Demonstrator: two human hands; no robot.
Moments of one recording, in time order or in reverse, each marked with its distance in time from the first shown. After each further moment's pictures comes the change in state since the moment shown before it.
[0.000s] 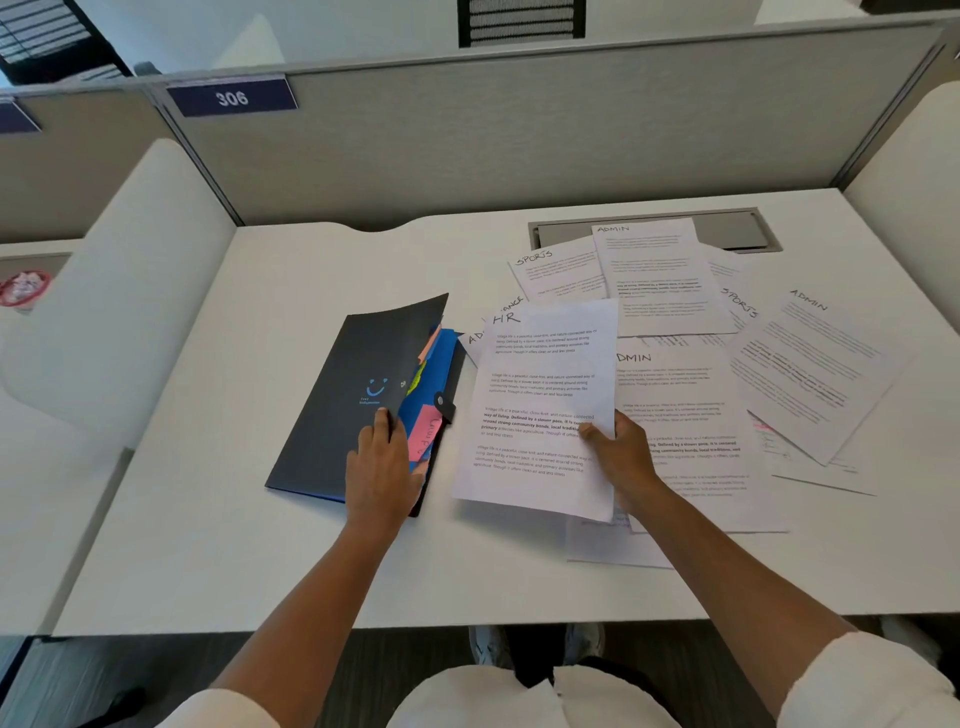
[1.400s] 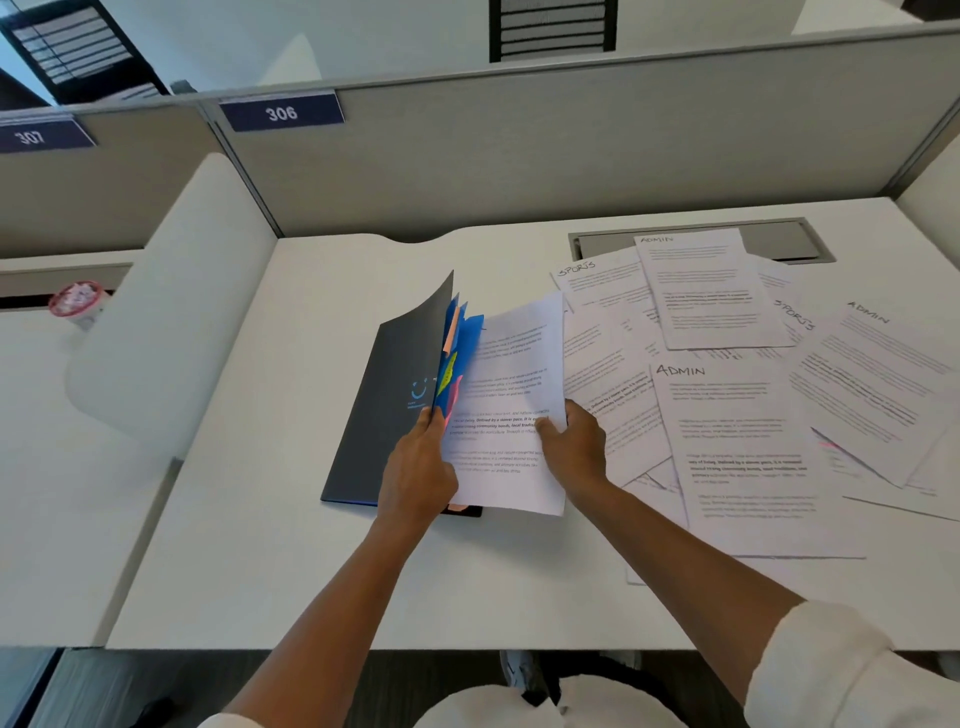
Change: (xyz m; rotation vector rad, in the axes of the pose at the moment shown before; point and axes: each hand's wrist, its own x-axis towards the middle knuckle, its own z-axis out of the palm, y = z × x) left_hand 0.016 -0.027 -0.029 -0.439 -0.063 0.038; right_hand -0.028 -0.043 0.128 -0.228 0.028 -0.160
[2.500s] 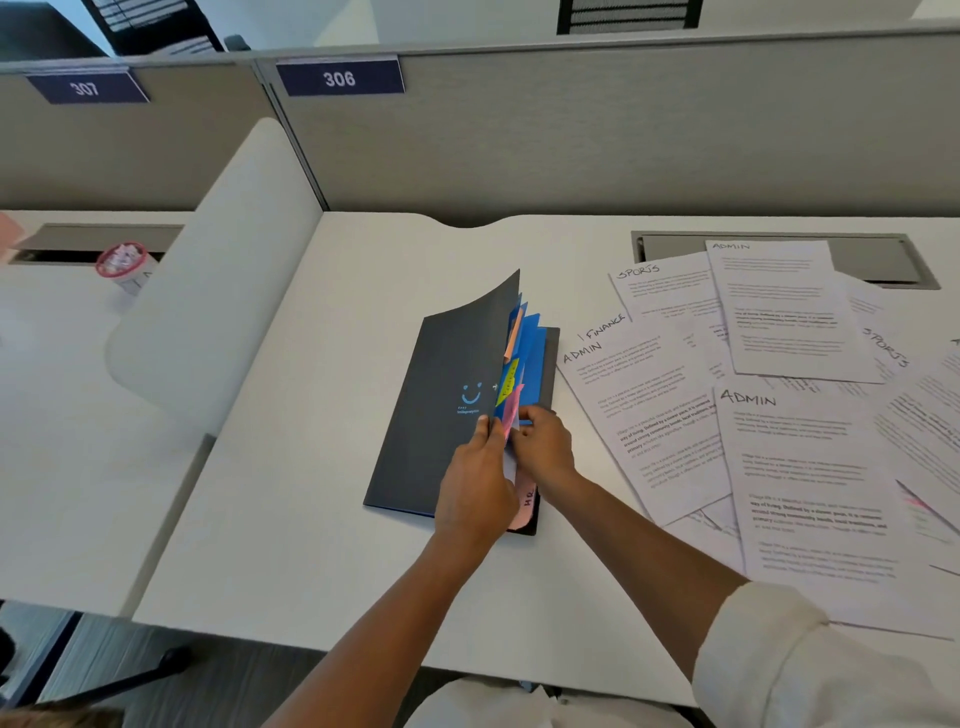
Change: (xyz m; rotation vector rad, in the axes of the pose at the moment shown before) left_hand 0.008 0.020 0.007 -0.032 -0.020 -0.073; right_hand 0.034 -0.012 0.096 -0.174 -0.273 -0.047
